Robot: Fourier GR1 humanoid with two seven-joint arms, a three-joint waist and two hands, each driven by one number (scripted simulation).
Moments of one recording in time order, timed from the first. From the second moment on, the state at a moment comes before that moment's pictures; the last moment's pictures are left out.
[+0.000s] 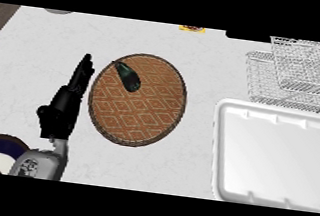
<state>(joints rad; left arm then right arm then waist) -0.15 0.03 -0.06 -1.56 -0.17 0.15 0.05 -0.96 -0.48 -0.48 -0.98 1.01 0.27 0.44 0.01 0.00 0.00</state>
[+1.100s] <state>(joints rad) -0.13 0.03 -0.04 -1.56 -0.16 0.17 0.05 -0.62 -0.70 -1.04 -1.14 0.54 0.28 0.36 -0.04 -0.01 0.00</state>
